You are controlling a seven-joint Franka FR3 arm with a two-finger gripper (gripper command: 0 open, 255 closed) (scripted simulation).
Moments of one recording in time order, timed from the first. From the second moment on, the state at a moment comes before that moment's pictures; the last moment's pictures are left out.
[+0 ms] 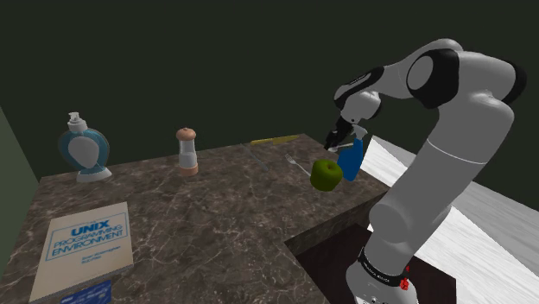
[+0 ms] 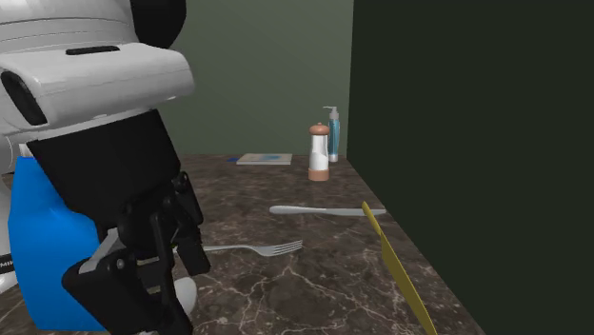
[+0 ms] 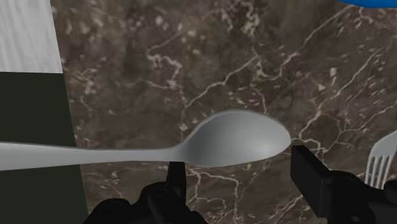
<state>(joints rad) -0.39 -0.06 -0.49 -2.27 0.30 2.29 -0.88</state>
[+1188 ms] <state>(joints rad) -0.39 0.01 -0.49 -2.30 0.38 2.39 -0.95</state>
